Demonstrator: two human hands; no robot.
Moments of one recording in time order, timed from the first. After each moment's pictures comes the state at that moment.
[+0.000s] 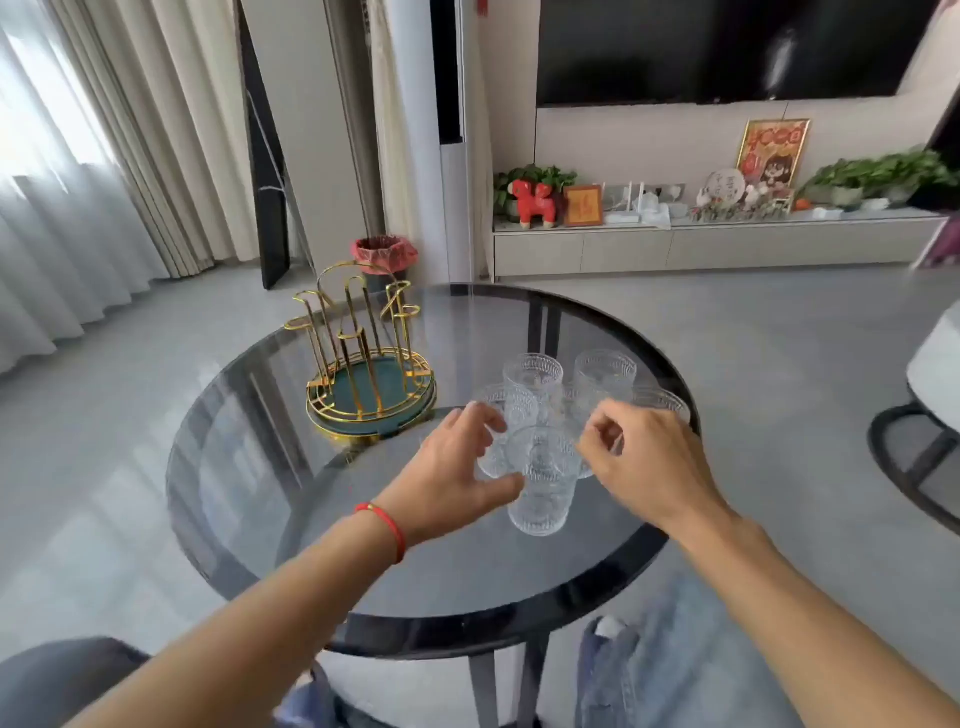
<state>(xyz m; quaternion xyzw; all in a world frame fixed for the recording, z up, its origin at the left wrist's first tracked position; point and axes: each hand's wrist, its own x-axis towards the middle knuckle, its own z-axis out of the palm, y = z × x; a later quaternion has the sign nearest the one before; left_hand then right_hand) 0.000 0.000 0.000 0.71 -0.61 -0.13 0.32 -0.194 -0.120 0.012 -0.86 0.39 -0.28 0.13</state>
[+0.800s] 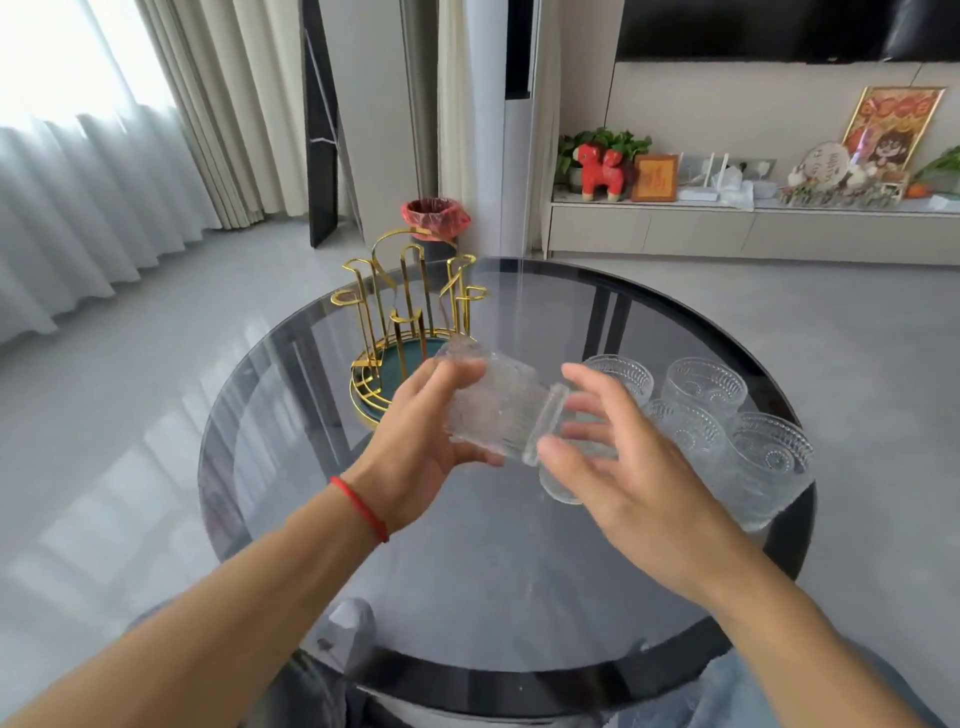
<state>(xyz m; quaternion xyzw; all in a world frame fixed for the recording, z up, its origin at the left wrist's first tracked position) 0.063 0.004 0.029 0.50 -0.24 -0.42 0.71 -0.120 -0.086 0.030 -0.83 0.24 -0.24 0.45</state>
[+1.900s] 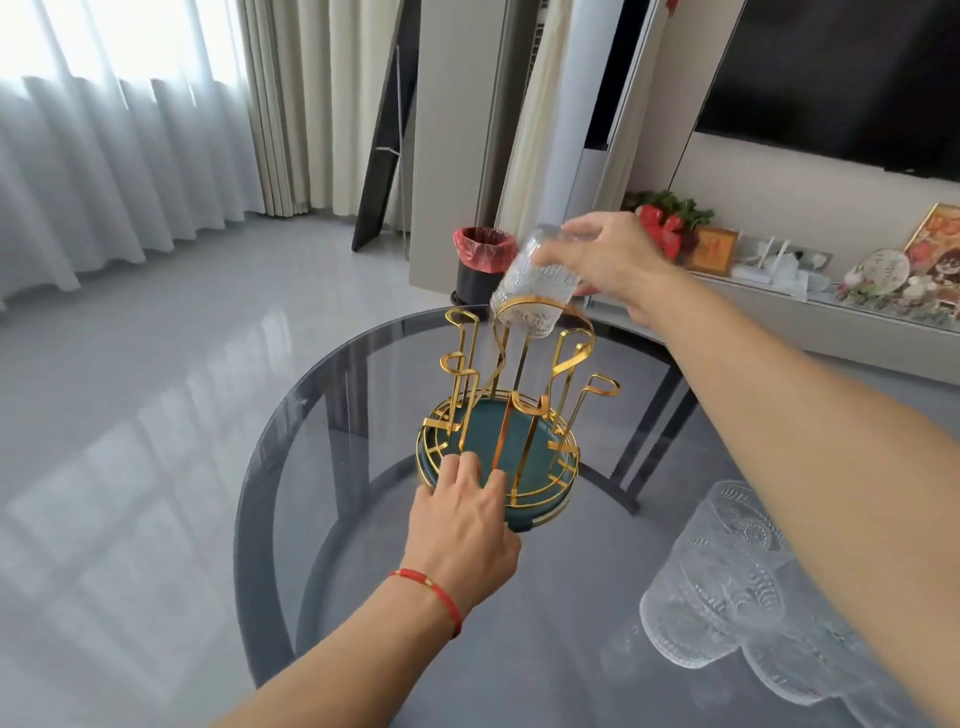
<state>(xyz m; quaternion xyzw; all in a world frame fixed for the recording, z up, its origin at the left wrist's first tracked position) 0.162 -0.013 -0.050 0.88 -0.45 0.00 0.15 0.181 -0.234 0.139 -0.85 0.30 -0.25 0.36</state>
